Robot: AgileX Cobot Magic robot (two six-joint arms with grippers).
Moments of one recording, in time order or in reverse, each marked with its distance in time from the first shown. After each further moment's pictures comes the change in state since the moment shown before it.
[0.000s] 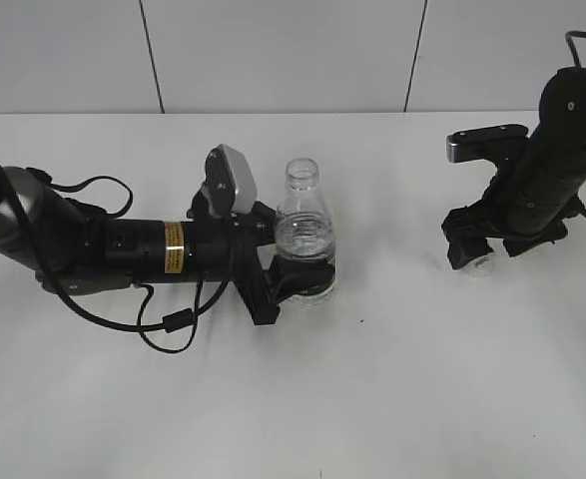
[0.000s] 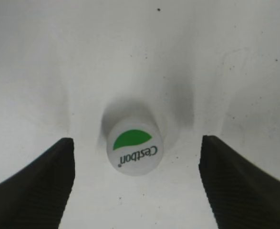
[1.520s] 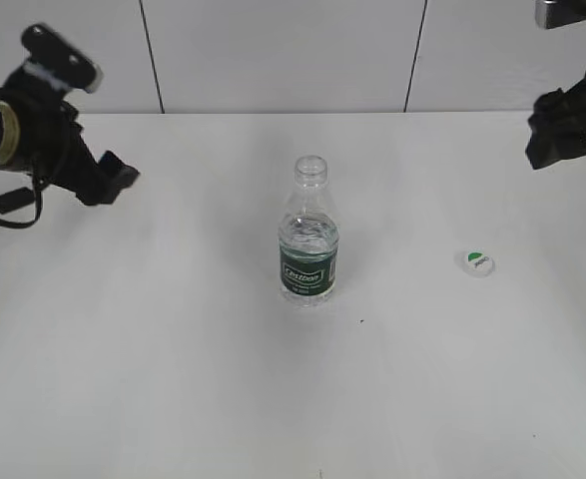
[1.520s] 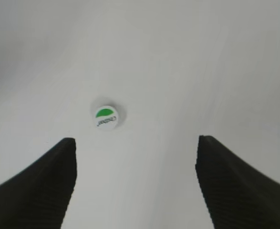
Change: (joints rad) left arm 0.245 -0.458 0.052 0.398 0.830 -0.503; right arm 0.000 -0.424 0.001 -0.128 0.185 0.018
